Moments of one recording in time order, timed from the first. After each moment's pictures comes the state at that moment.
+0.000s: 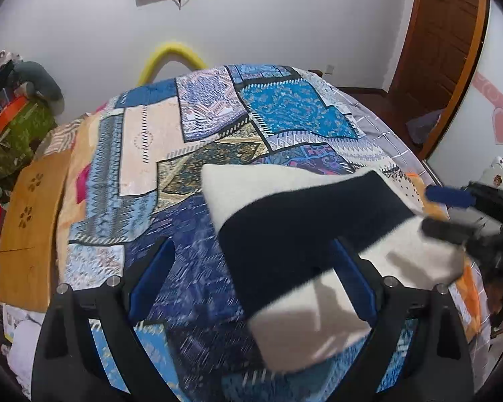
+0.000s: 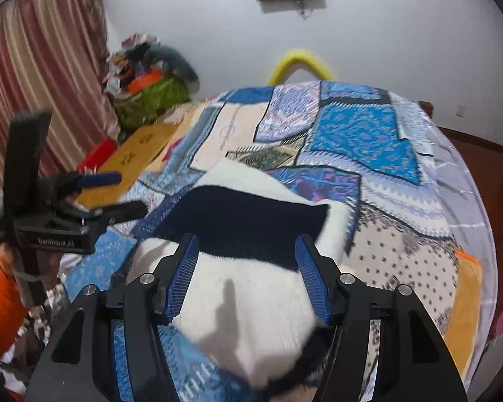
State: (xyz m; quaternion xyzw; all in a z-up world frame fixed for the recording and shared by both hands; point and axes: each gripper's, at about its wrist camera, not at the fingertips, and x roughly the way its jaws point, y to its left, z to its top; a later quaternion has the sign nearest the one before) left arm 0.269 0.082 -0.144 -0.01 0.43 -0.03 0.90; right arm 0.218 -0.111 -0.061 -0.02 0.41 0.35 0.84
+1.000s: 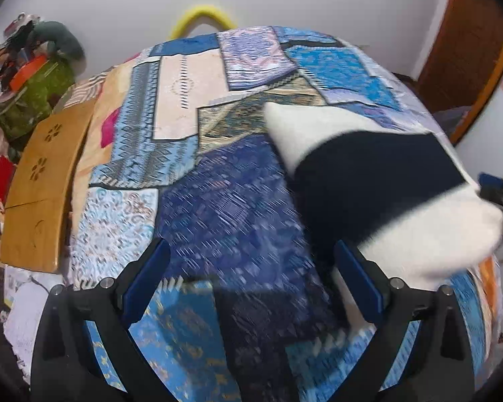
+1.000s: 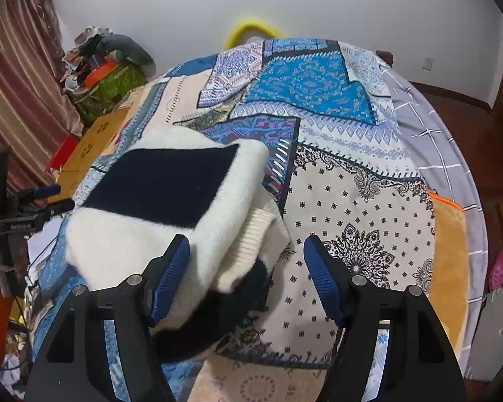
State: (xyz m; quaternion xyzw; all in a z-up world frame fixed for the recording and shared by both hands) left arm 0.226 0.143 -0.188 -0.03 0.48 0.01 0.88; right arm 0.226 -0.176 -0.095 0.01 0.48 0.27 0.84
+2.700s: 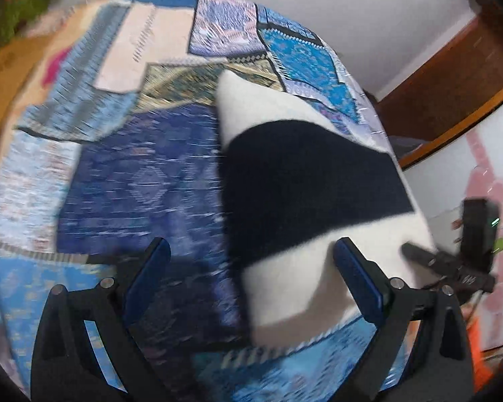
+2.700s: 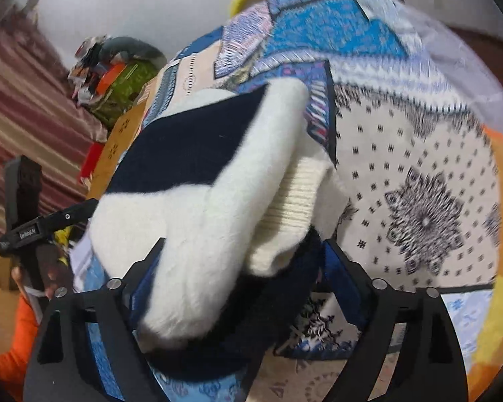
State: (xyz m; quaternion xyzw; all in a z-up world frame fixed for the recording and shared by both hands) left arm 0.265 0.137 -0.215 -0.22 0.52 -0.07 0.82; right arm 0.239 -0.161 -0.150 0.13 0.56 0.30 0.76
